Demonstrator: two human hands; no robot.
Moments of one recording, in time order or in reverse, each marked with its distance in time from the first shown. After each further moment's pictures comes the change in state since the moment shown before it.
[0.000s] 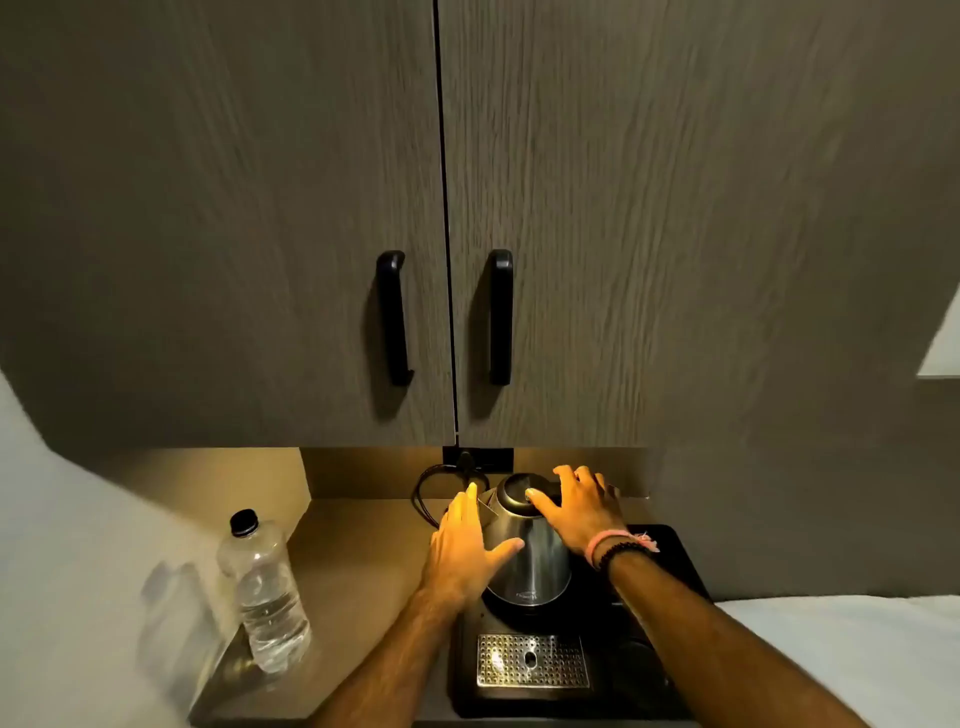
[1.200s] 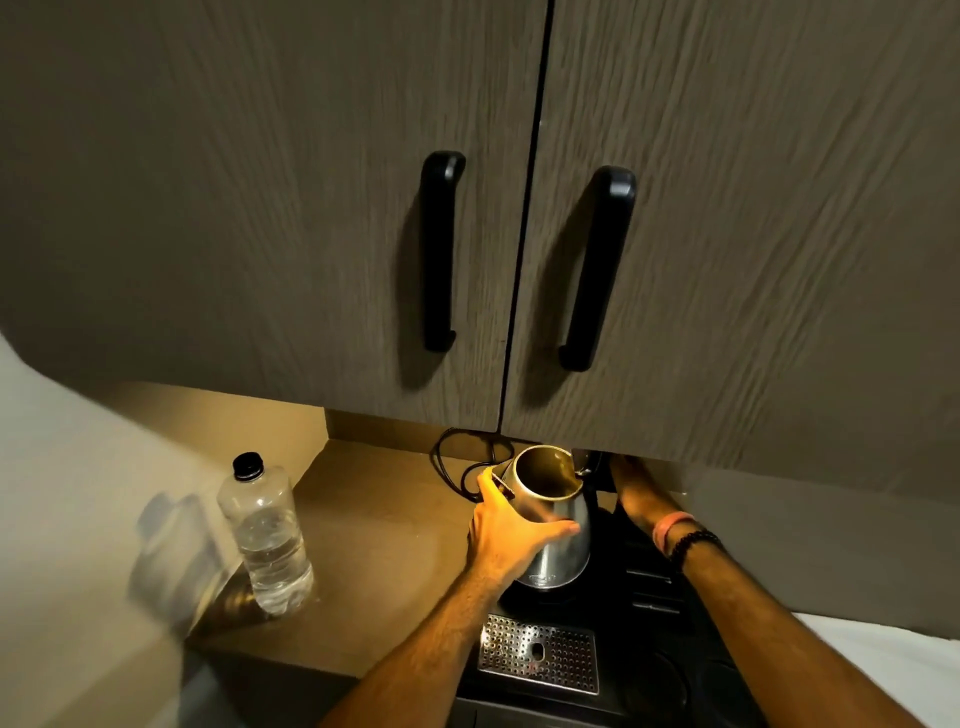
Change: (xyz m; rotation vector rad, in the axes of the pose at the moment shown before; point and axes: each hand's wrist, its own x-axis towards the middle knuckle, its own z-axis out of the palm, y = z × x) left_hand 0.026 0.001 0.043 -0.575 0.095 -0.290; right_hand 0.050 0.027 0.010 0.720 -0.138 0.057
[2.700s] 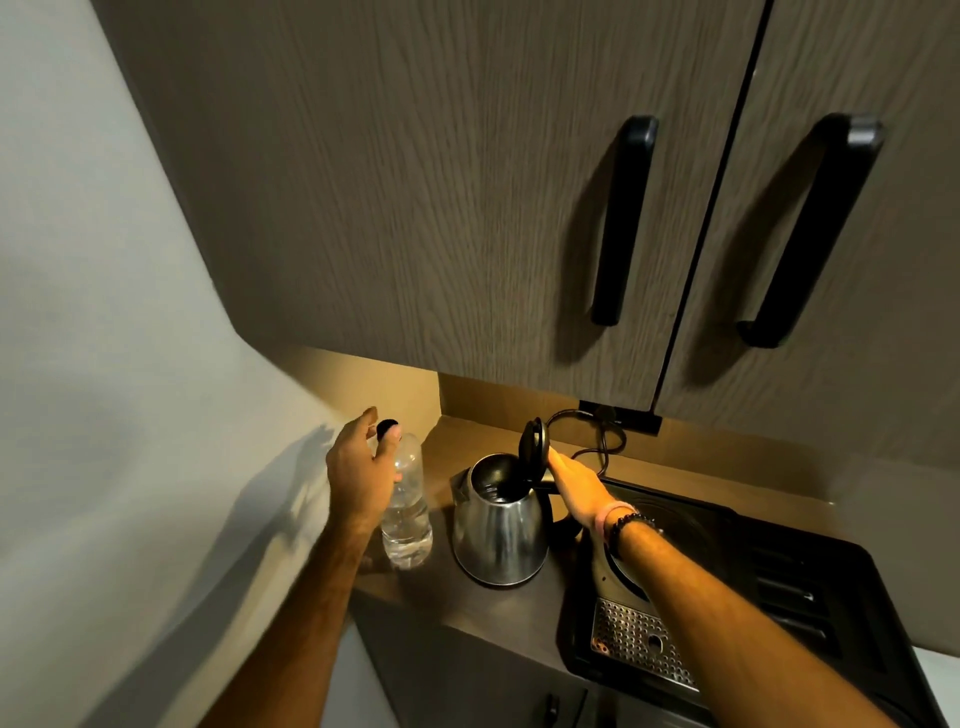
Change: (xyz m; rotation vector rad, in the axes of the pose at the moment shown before) left_hand -0.018 -0.028 -0.275 0.251 0.695 0.092; right_hand -0.004 -0.045 0.194 -0.168 -0.476 -0.095
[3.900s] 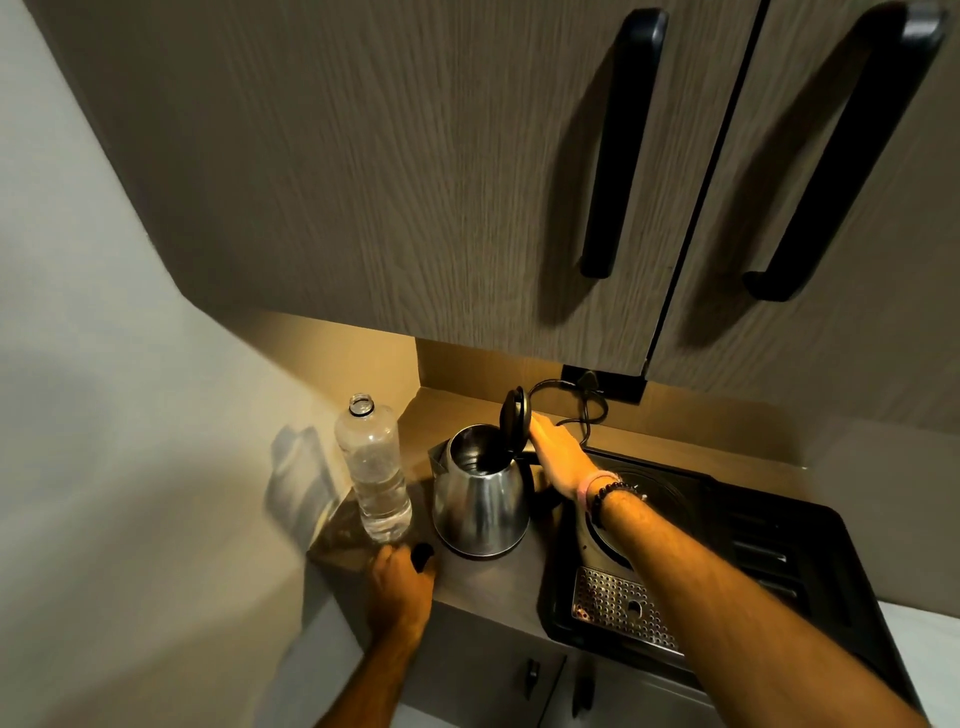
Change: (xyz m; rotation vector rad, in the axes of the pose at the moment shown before) left_hand -0.139 -0.125 0.081 0.331 -0.277 -0.264; right_hand 0.014 0.010 0.001 -0.315 0.033 -0.175
